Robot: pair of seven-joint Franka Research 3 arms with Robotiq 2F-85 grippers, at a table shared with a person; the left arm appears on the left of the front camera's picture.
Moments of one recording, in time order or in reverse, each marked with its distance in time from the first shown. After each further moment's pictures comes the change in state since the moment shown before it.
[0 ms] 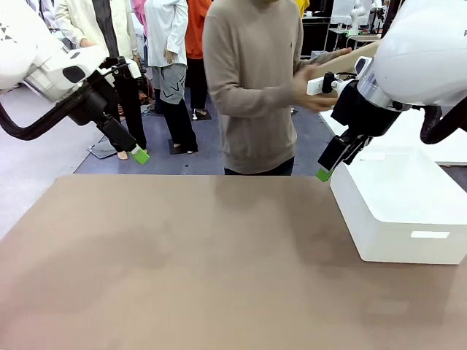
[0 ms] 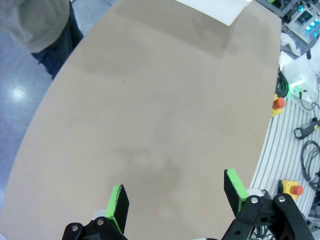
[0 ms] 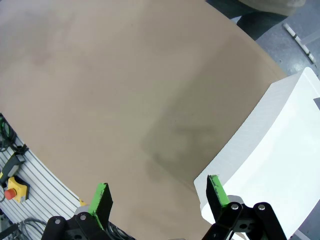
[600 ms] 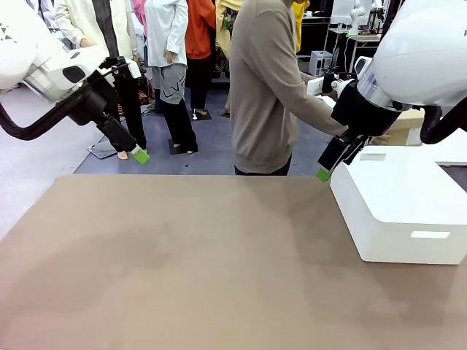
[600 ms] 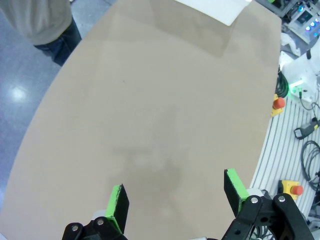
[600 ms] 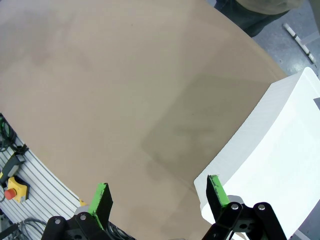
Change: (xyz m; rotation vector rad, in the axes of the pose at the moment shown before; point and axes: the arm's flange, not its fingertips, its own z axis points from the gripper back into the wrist) left arm 0.000 0.000 0.000 0.000 0.000 0.000; right arm 0.000 0.000 0.000 0.000 0.000 0.000
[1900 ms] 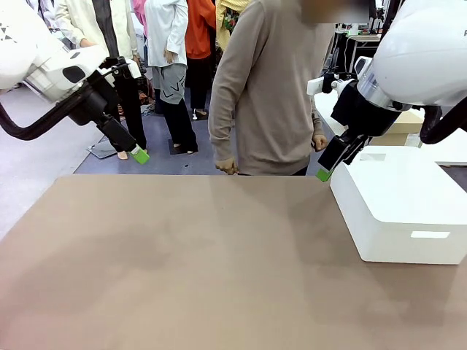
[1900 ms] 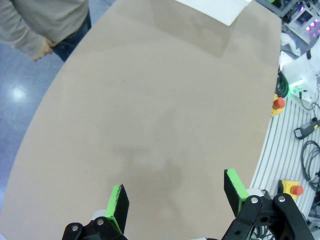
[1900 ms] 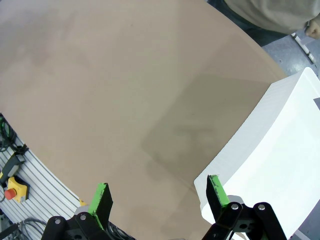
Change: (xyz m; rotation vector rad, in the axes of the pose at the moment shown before) left arm 0.000 0.000 0.000 0.000 0.000 0.000; right arm 0.000 0.000 0.000 0.000 0.000 0.000
